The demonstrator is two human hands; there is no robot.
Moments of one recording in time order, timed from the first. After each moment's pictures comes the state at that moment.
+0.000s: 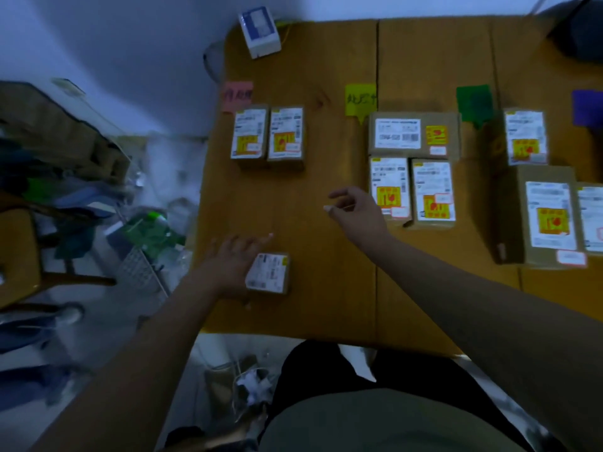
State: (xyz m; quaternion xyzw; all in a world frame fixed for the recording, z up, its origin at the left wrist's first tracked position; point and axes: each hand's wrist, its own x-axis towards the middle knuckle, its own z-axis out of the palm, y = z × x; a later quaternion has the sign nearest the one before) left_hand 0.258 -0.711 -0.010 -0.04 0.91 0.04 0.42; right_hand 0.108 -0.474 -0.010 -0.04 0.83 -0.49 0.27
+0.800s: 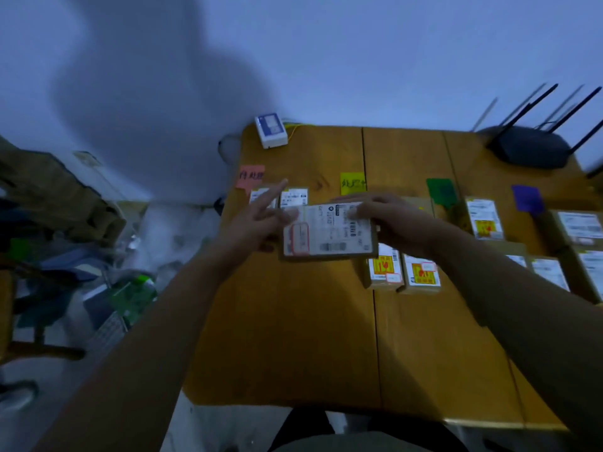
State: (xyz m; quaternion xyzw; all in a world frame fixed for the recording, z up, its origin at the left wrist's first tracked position) left_hand 0.167 -0.720 0.148 -0.15 0.74 0.64 0.10; right_hand 0.050 -0.467 0.164 -0.12 0.67 -0.59 0.43
